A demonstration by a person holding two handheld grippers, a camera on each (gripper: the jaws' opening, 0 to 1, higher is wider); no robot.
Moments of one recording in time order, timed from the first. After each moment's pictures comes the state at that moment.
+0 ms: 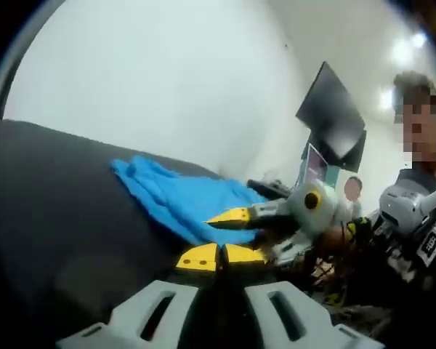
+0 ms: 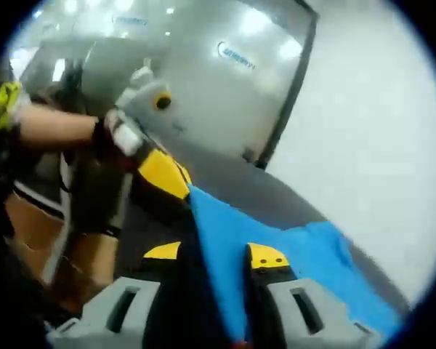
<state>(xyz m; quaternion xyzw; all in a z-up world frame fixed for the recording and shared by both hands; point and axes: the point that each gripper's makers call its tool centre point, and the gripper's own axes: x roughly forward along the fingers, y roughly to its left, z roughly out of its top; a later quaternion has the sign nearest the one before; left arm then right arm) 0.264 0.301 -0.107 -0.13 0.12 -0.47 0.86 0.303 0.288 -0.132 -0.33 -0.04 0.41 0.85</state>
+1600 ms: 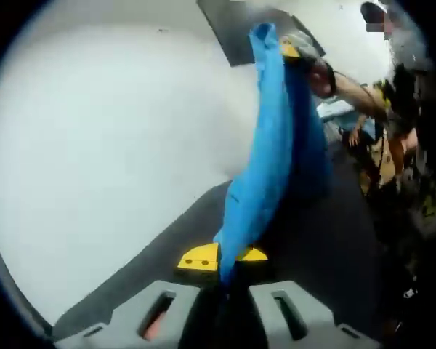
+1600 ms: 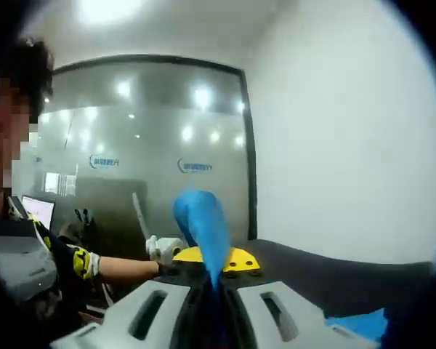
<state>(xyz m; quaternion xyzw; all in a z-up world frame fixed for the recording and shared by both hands) 0.336 0.203 -0.018 0.27 -0.07 -0.46 0.84 0.247 0.053 0.128 0.04 -0.09 0.52 0.85</state>
